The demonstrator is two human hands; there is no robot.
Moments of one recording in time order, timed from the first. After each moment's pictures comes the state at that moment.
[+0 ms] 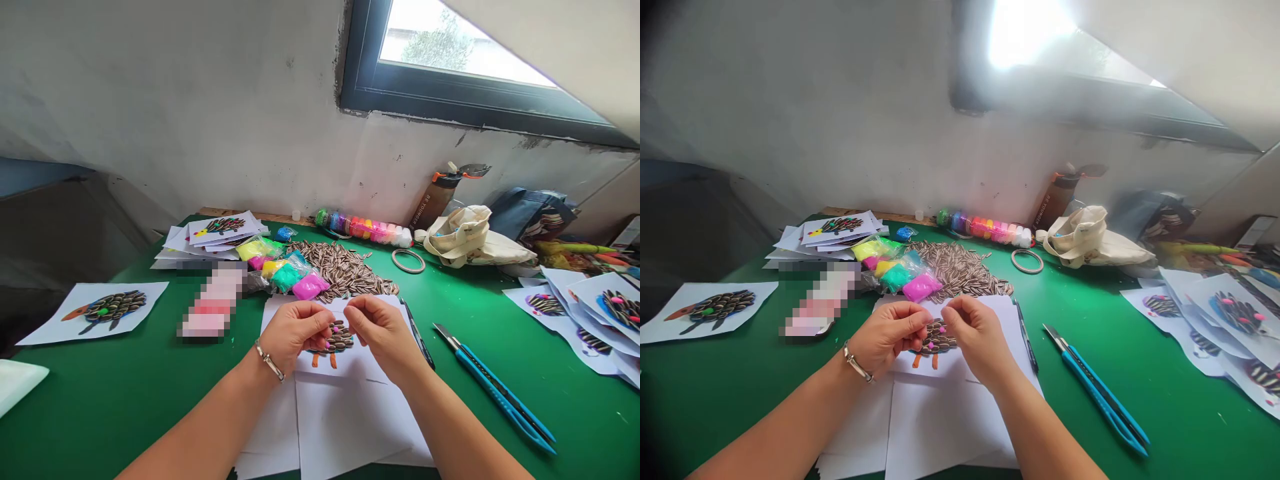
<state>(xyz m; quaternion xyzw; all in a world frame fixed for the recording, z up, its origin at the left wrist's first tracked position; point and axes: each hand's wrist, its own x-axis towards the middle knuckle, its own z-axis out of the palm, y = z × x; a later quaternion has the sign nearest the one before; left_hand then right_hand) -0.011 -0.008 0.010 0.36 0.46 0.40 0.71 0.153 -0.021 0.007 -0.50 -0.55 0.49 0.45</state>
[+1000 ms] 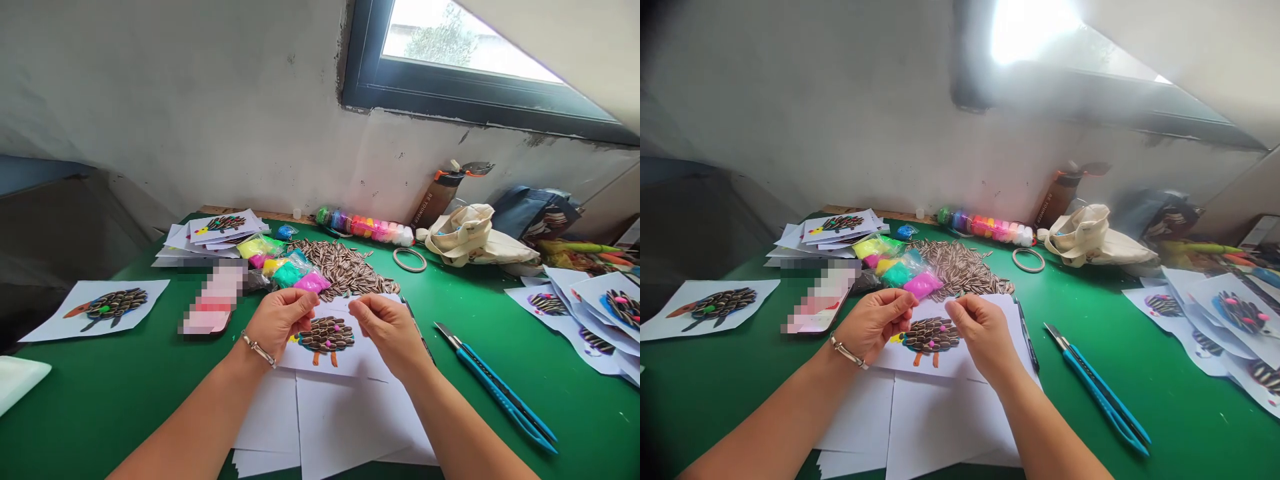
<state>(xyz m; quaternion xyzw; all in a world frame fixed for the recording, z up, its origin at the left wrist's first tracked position) -0.029 0.002 0.013 0.36 0.47 0.45 0.67 0.160 -0.018 0.003 -0.53 -0.56 0.45 0.45</state>
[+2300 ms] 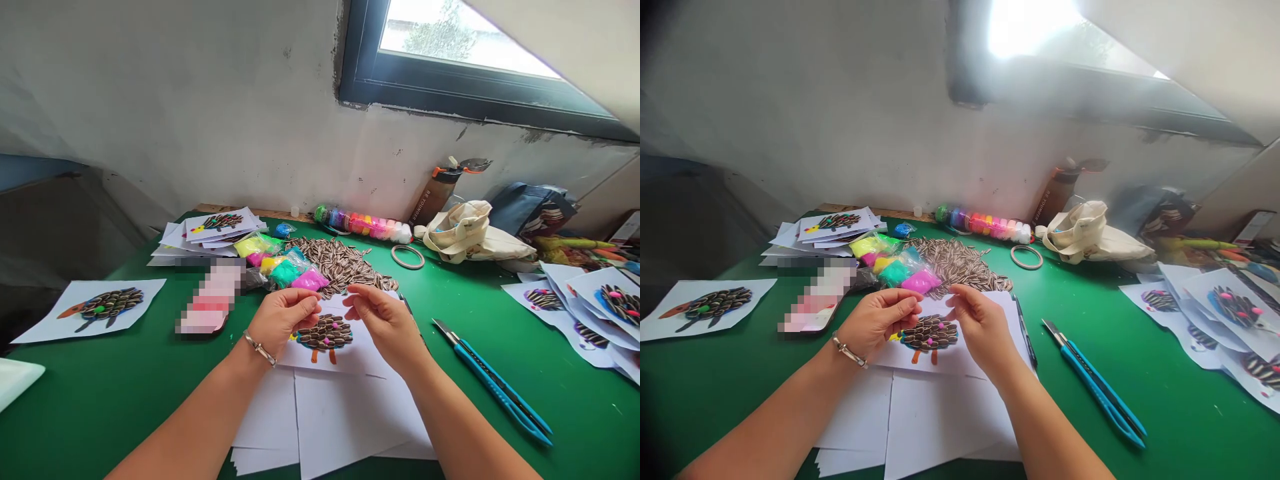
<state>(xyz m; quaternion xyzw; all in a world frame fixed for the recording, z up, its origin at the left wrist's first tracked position) -0.025 0.003 0.009 0.36 0.48 0.44 0.66 0.162 -0.016 0.001 -0.53 -0.58 0.42 0.46</state>
